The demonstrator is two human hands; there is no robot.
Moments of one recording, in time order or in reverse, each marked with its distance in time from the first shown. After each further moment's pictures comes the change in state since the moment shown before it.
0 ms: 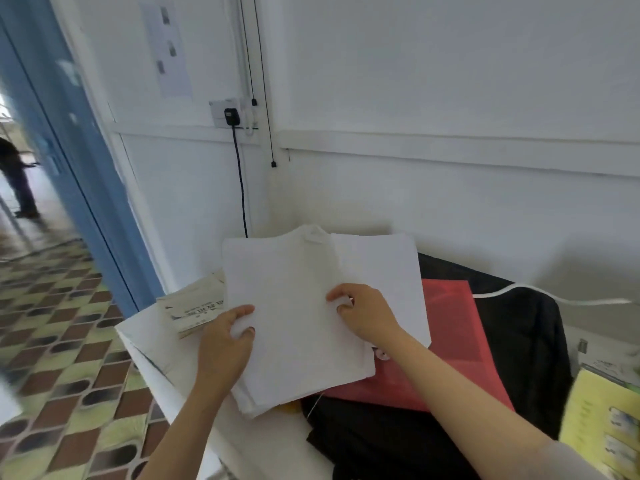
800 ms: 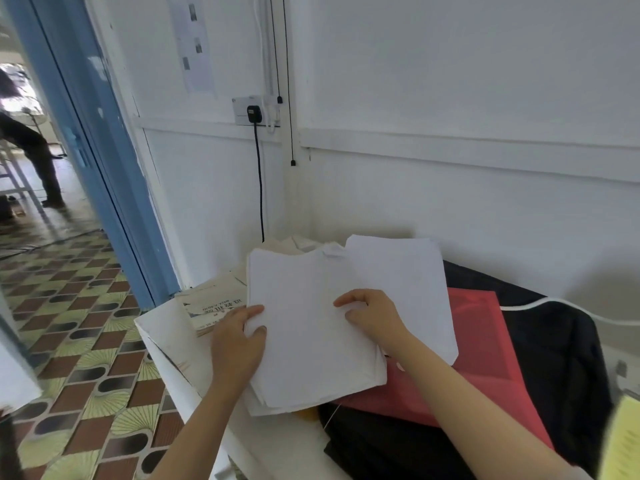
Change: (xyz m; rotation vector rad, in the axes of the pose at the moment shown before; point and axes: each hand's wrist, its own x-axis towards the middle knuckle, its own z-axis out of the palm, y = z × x) left_hand 0.019 -0.021 0.000 0.121 0.091 0.061; right_hand 0.012 -0.012 0.015 0.258 -0.040 0.117
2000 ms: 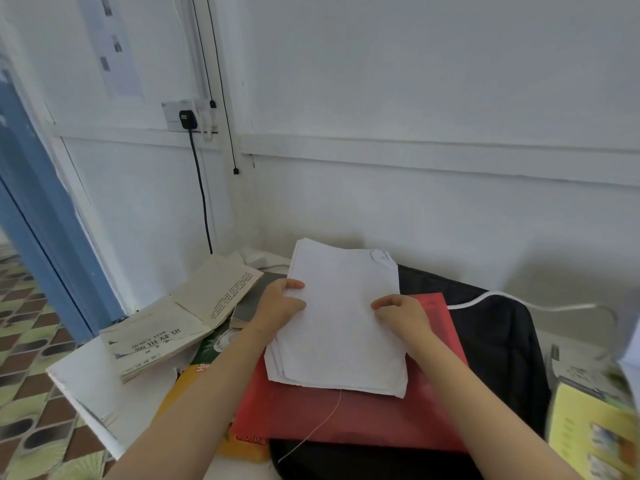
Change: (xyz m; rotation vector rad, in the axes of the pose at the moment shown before) left_hand 0.062 0.086 0.114 -0.275 -0.529 -0.105; right_hand 0.011 0.058 -0.090 0.060 0.328 0.312
